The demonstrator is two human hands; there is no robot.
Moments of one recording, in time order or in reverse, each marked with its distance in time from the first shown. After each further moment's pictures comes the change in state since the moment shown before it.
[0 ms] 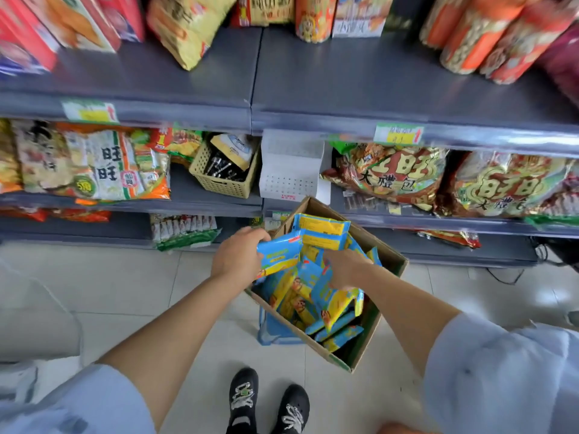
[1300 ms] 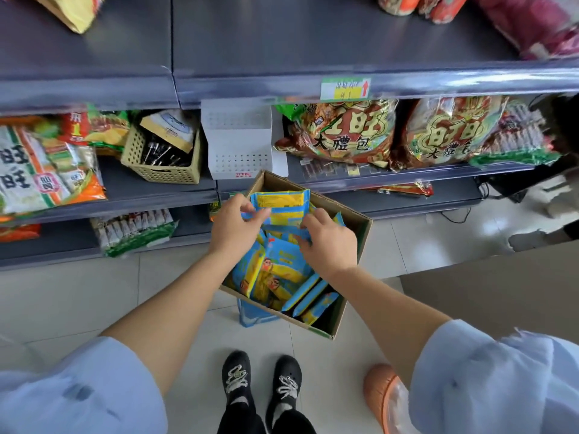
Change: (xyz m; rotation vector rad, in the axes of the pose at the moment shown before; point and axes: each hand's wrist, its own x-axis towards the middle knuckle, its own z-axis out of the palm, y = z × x) left_hand 0.034 0.042 0.041 -0.429 0.034 0.032; right_hand -0.024 0.003 0.042 0.192 0.919 0.050
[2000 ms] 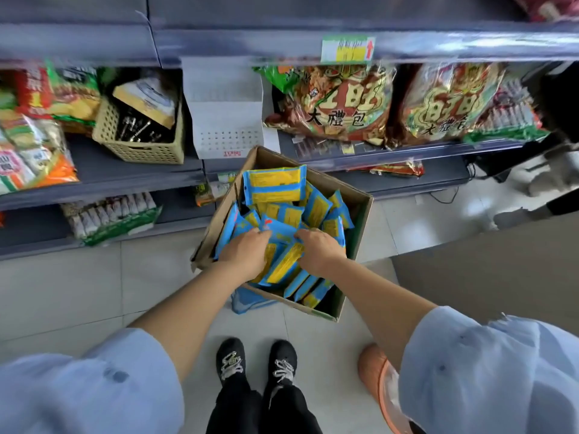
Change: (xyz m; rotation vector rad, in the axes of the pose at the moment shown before) left_hand -0.013 -0.066 0.054 0.738 -0.617 0.197; right_hand -0.017 0.003 0.050 0.078 -0.721 0.275
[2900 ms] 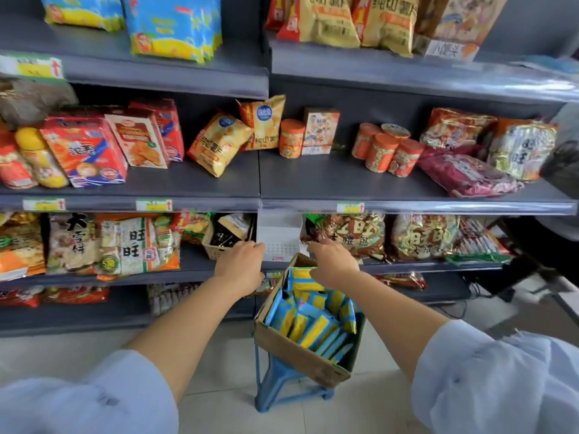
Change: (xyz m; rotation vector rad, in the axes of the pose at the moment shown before) left_hand -0.237 -0.010 -0.190 0.143 0.521 -0.095; right_hand -0.182 -0.132 -0.164 -0.206 0.393 -0.189
